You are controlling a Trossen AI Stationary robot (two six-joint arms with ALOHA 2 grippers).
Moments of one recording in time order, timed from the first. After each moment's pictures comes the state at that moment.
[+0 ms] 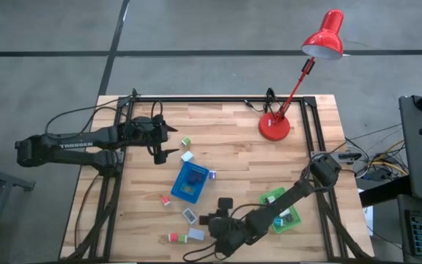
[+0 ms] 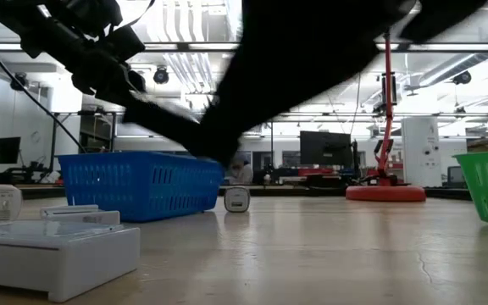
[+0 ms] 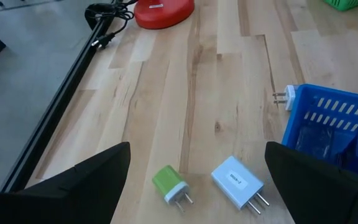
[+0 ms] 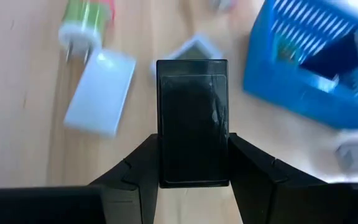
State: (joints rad) left arm 0.29 0.92 0.52 -0.20 0.03 0.28; right arm 0.60 2.19 1.60 -0.39 0.62 0.44
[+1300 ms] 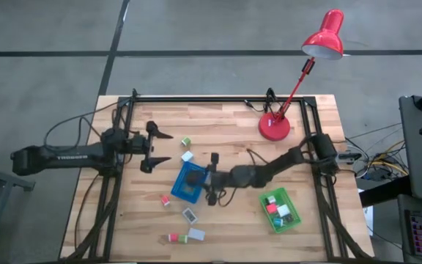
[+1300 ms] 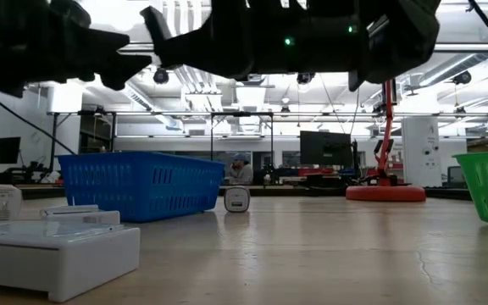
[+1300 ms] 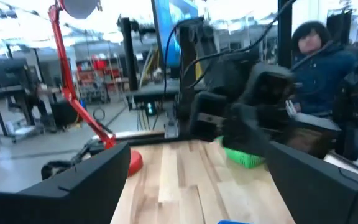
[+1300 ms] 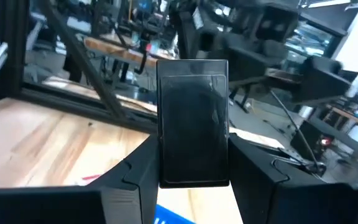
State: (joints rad) left arm 0.29 0.65 0.08 0.68 0.38 0.08; right arm 0.22 2.03 1.02 1.05 0.29 -0.29
